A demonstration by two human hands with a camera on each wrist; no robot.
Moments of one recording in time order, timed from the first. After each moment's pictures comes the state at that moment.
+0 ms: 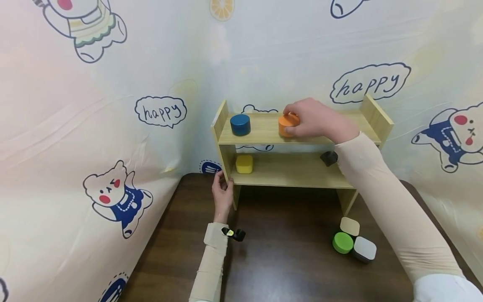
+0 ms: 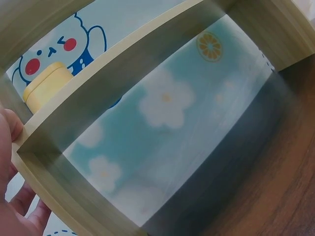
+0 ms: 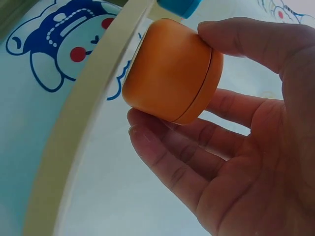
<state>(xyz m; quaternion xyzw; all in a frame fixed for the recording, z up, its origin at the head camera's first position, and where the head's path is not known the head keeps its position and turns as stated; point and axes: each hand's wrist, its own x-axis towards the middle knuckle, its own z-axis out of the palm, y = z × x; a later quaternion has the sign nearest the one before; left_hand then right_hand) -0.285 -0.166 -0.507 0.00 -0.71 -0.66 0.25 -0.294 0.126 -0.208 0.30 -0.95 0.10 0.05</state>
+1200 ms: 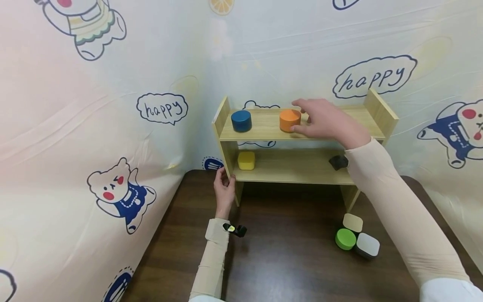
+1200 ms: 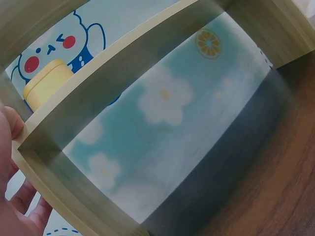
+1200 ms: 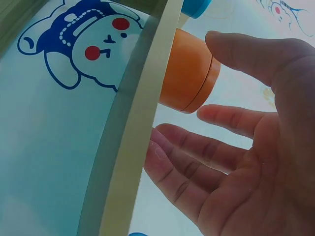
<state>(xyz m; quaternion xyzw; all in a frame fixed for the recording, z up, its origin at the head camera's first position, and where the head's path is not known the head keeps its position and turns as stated) -0.262 -0.159 -0.477 -0.03 -0.72 -0.65 0.25 -0.286 0.146 -0.225 0.26 -0.95 0.14 0.04</state>
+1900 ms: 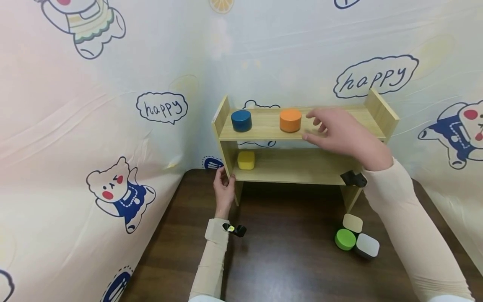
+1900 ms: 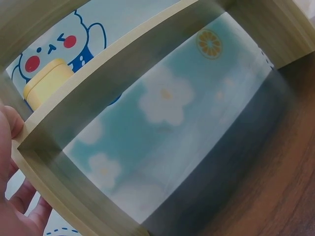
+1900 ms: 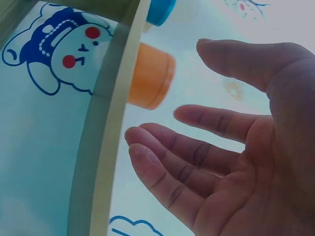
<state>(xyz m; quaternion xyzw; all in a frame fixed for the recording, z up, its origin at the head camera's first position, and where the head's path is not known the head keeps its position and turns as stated) -0.284 -0.166 -0.507 -0.01 -0.72 -0.65 0.25 -0.245 0.168 -0.237 0.25 -0.95 0.18 0.08</state>
